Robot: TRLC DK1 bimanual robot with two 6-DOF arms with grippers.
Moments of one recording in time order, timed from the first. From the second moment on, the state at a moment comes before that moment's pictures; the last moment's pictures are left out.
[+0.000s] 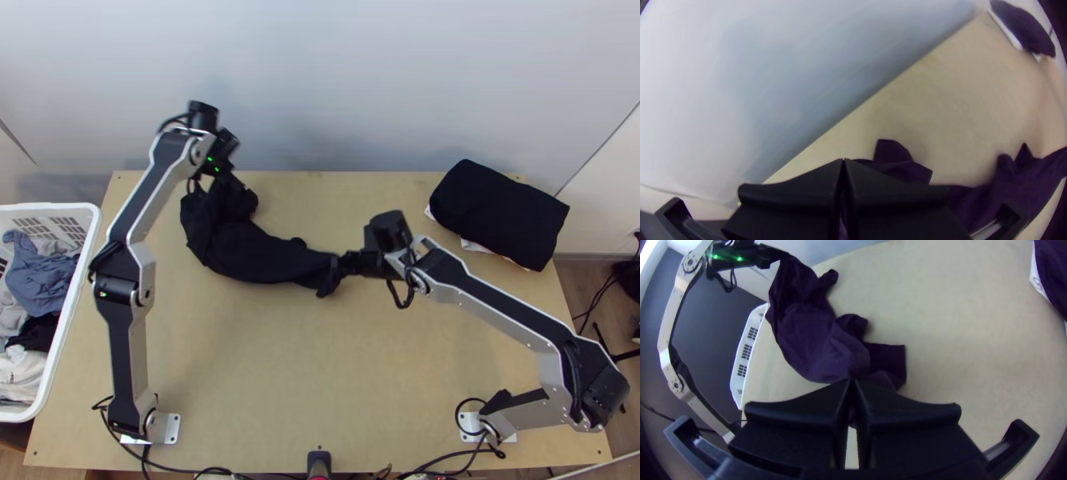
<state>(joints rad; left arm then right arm) -0.18 2.23 2.28 -0.89 -0.12 0.50 0.68 1.57 1.15 -0.31 -0.22 0.65</state>
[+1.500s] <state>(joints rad) -0.28 1.40 1.16 -1.07 0.05 -0.10 0.31 1.39 1.48 -0.59 -0.22 0.69</state>
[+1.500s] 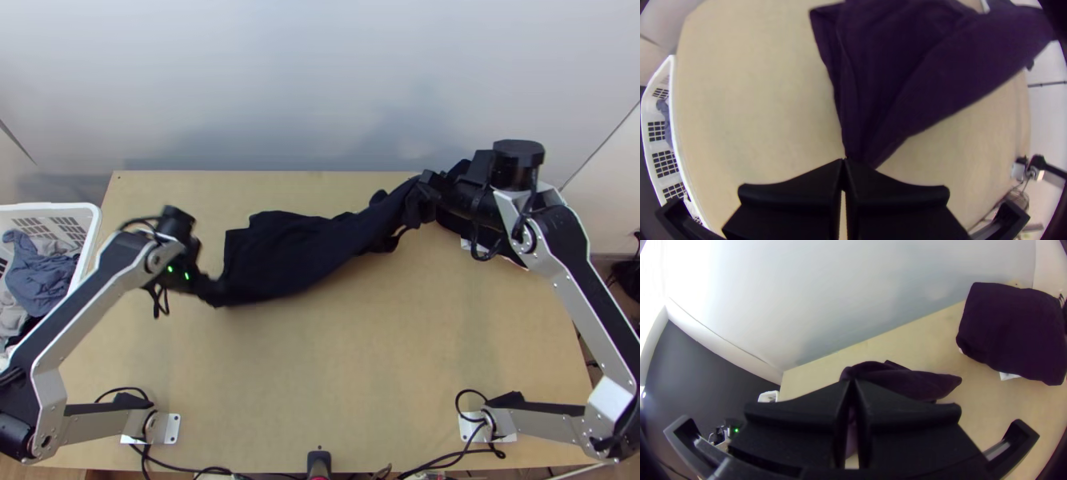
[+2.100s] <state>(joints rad) -0.26 1.47 1.15 -0.99 0.28 -0.04 0.32 1.49 1.49 -0.60 -0.25 0.70</state>
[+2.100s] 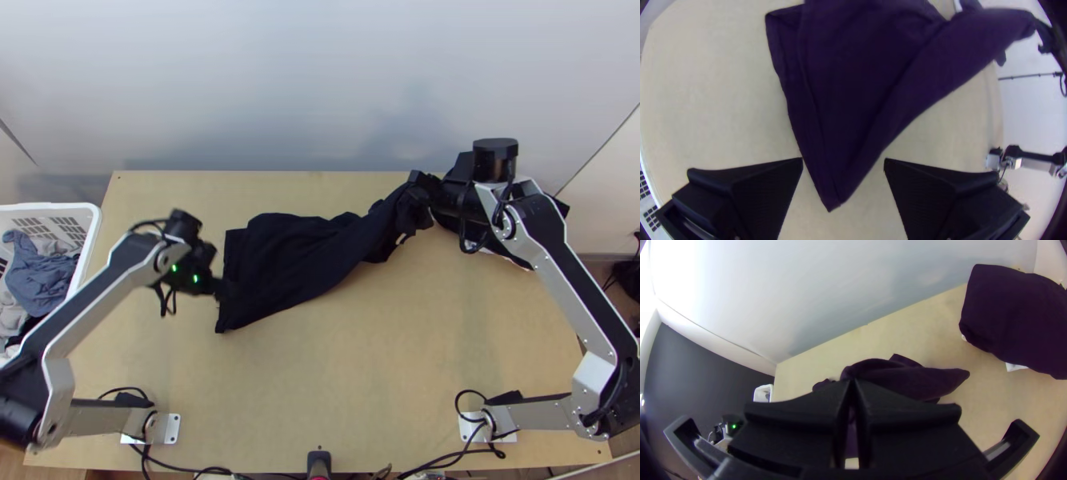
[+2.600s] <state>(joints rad) -0.06 1.70 1.31 -0.78 0.47 -0.25 0.35 1.48 1.42 -0.54 -0.25 0.71</state>
